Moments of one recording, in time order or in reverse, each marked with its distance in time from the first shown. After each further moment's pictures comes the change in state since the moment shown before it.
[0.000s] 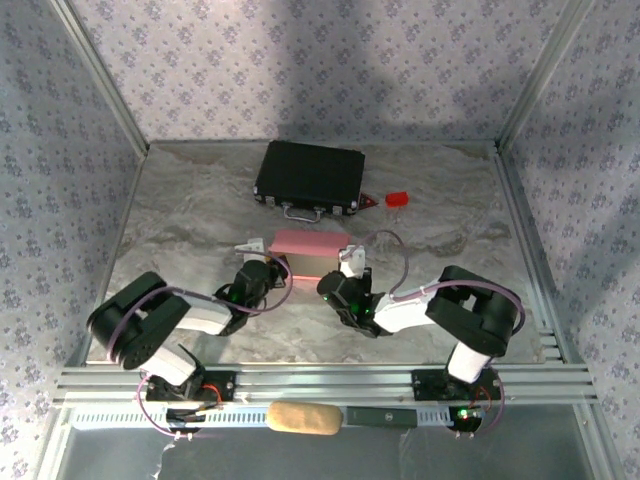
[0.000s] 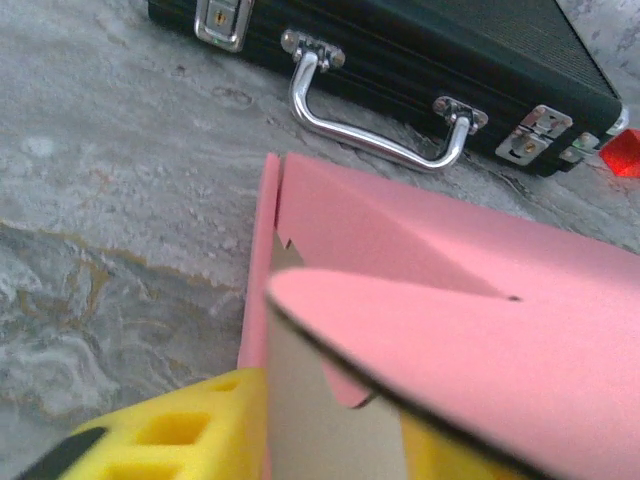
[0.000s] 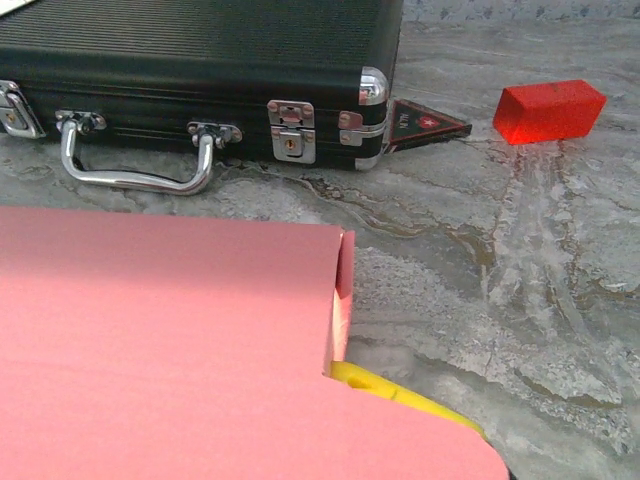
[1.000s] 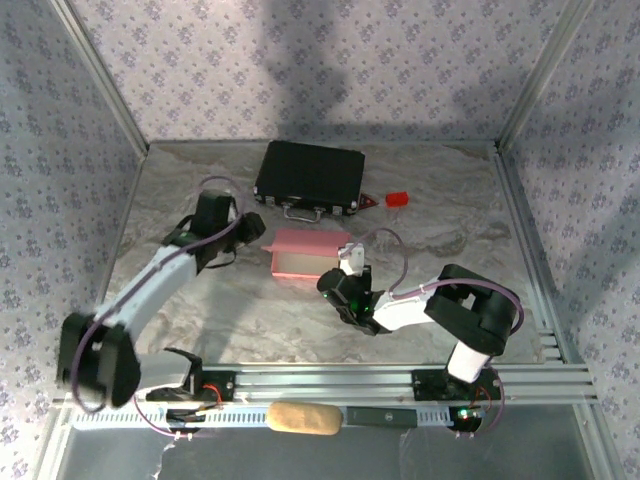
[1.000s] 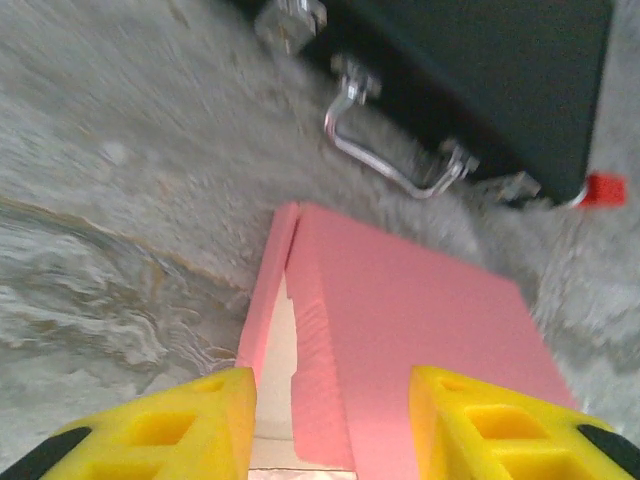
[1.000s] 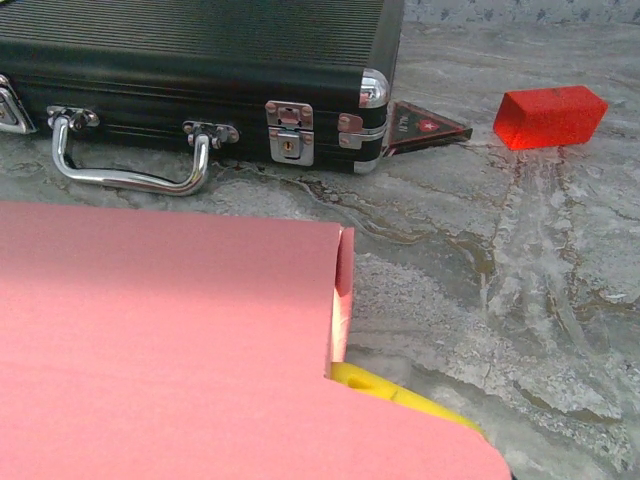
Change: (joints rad) left arm 0.378 -0.131 0.613 -1.115 0.539 -0.087; right arm -0.019 0.007 0.017 -0.005 -0.019 -0.030
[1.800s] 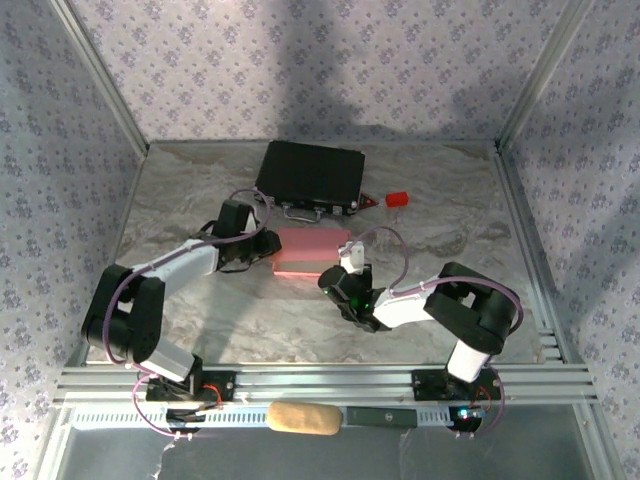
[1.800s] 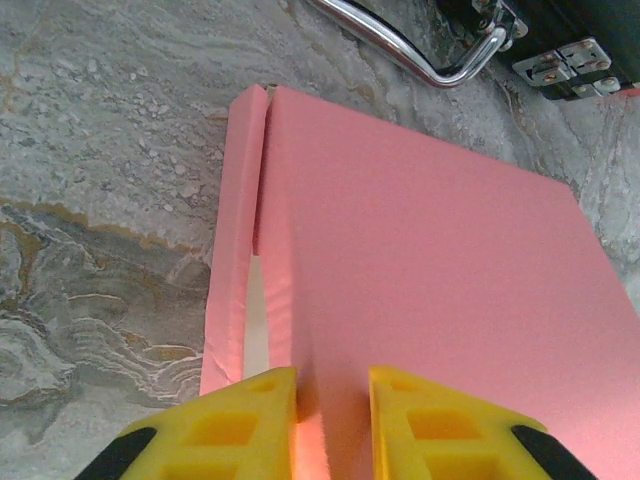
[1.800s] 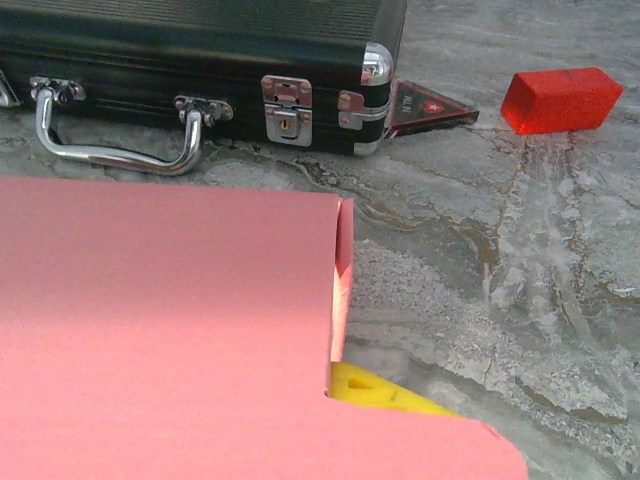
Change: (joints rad) left arm -0.031 0.156 -0.097 0.195 0.136 0.043; right arm -0.025 0.003 0.006 -0.040 -0.050 0.000
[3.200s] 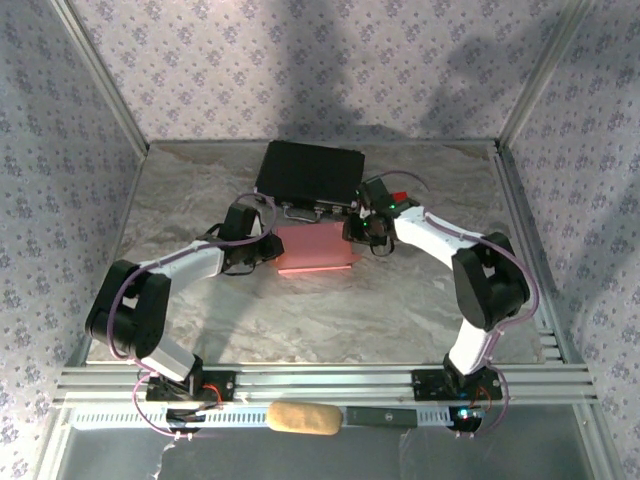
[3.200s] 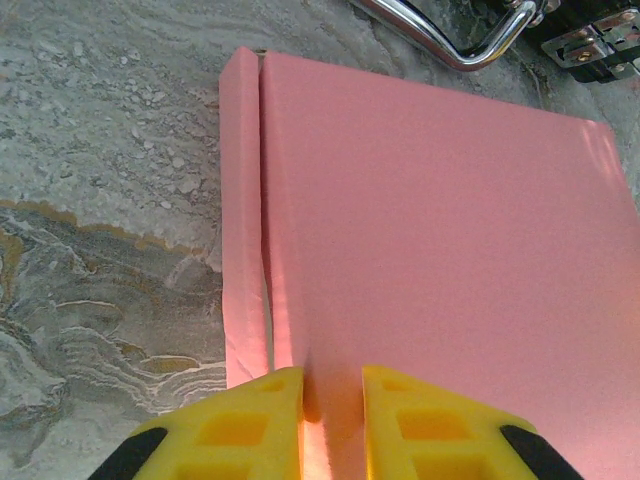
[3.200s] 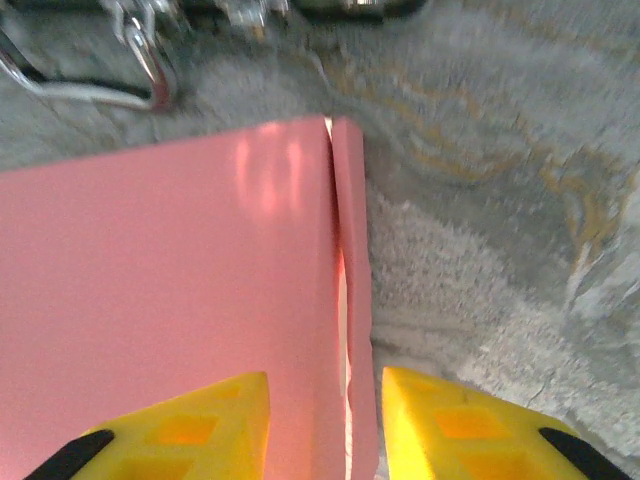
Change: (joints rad) left arm -0.031 0.032 -0.013 0.035 -0.045 0.011; right arm -0.517 0.067 0.592 -0.919 -1.021 0.032
